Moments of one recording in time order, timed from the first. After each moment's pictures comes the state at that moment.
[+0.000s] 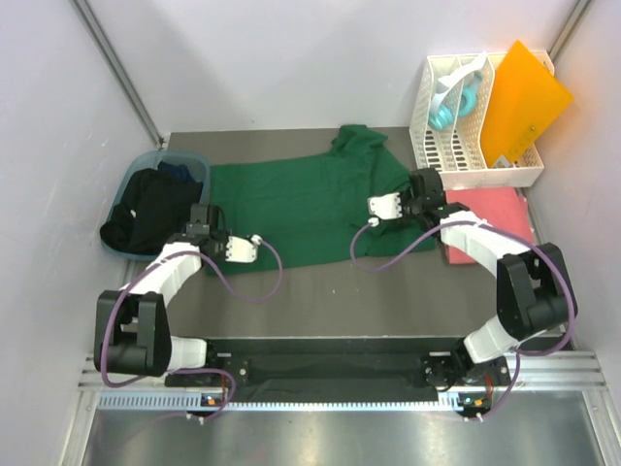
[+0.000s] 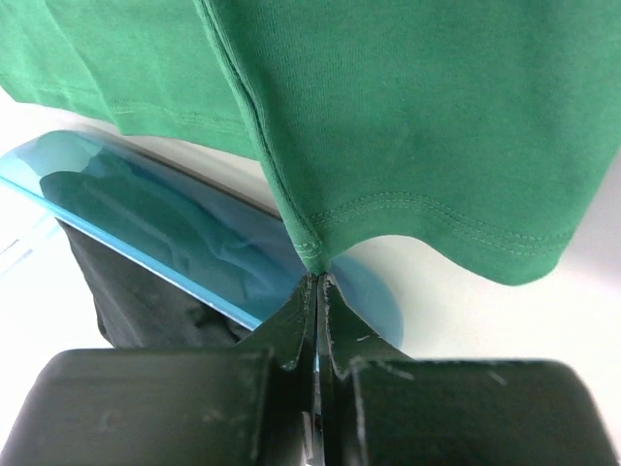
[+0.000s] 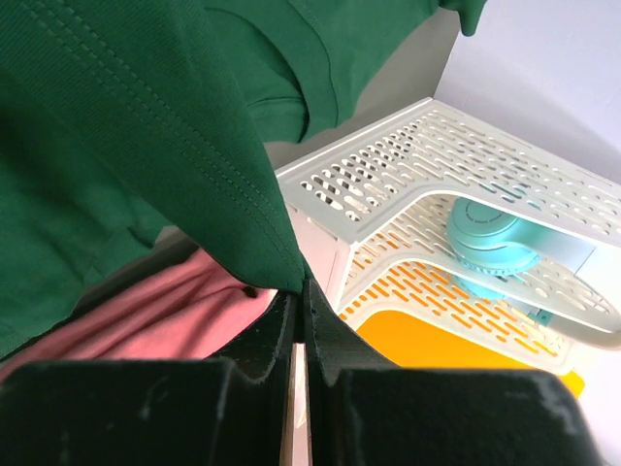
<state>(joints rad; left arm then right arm) -0.08 1.33 0.73 -0.42 -0.13 1.56 0.33 1.54 0.96 -0.13 0.14 -1.52</state>
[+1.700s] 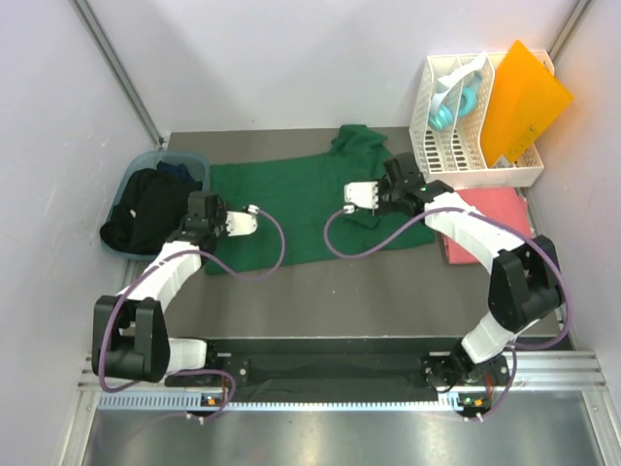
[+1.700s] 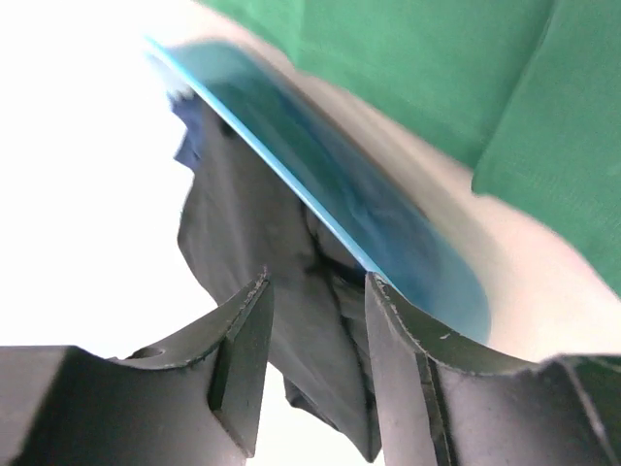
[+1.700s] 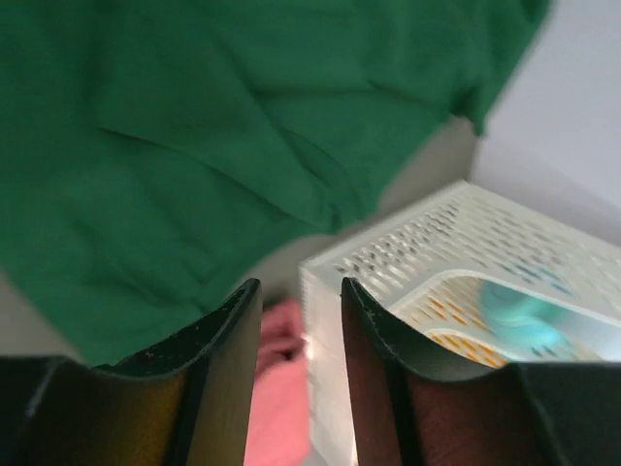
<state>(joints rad) -0.10 1.31 0.76 -0.18 -0.22 1.35 0.45 1.61 1.23 -0.41 0.07 -1.26</state>
